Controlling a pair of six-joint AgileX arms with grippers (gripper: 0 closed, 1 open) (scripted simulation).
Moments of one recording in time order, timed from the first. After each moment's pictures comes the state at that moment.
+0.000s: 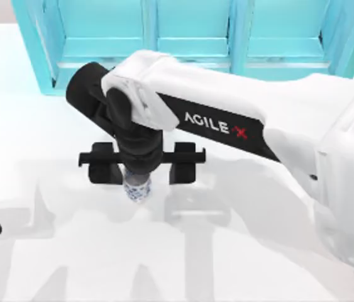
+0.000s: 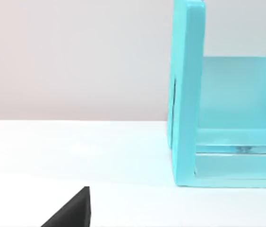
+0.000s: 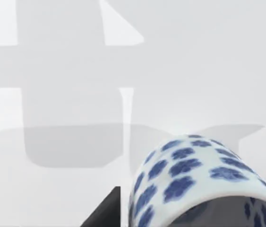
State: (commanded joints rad) left arm 0.00 0.00 0.00 0.00 0.00 0.00; right arm 0.86 2.48 2.14 -1.10 0.16 0.88
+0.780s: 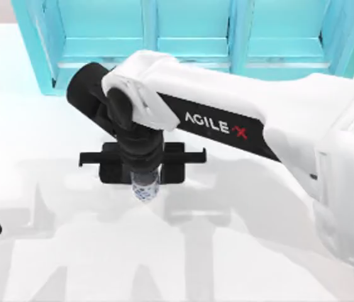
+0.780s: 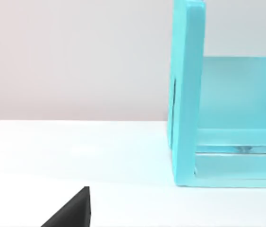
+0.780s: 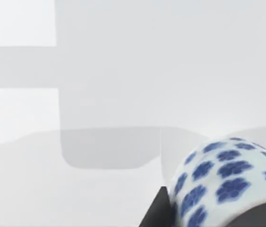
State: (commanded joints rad) left arm 0.00 0.00 0.00 0.00 0.00 0.00; right arm 0.86 2.48 2.14 -1.10 0.16 0.88
